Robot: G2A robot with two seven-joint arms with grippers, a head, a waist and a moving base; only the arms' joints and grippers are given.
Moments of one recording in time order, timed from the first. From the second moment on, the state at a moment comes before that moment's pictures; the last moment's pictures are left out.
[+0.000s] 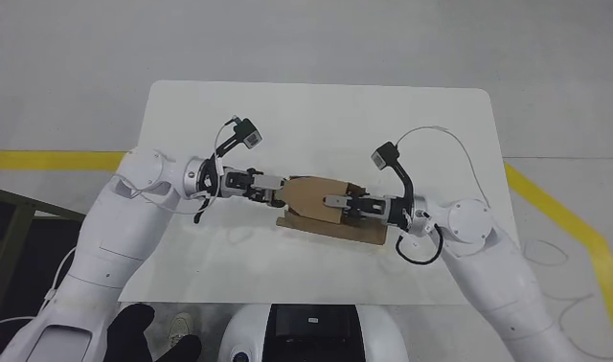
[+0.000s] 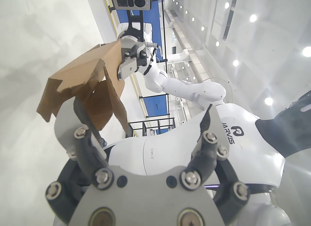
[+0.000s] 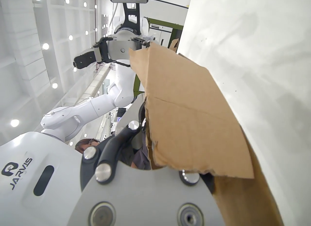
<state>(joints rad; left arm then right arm) 0.84 -1.03 -1.11 -1.40 -0.62 -0.19 -1.40 -1.08 -1.11 1.12 -1.58 0.36 -0.24 1.00</state>
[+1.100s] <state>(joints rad) 0.83 -1.03 -1.12 -1.39 -0.61 -0.21 -1.40 -1.06 -1.13 1.02 -1.59 0.43 -0.27 1.09</state>
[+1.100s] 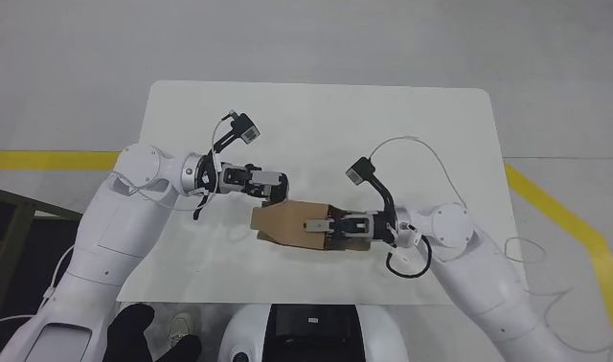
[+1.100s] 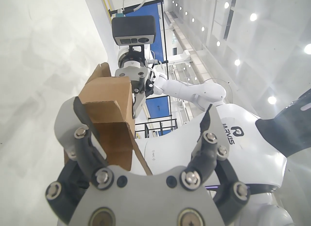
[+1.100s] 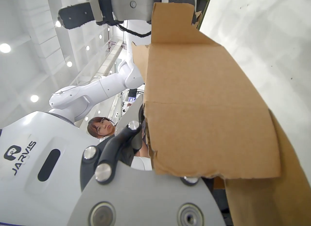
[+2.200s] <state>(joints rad) 0.81 -1.04 -1.09 -1.41 -0.62 -0.22 -1.39 -1.04 -1.14 1.00 -1.57 0.44 -0.28 1.09</state>
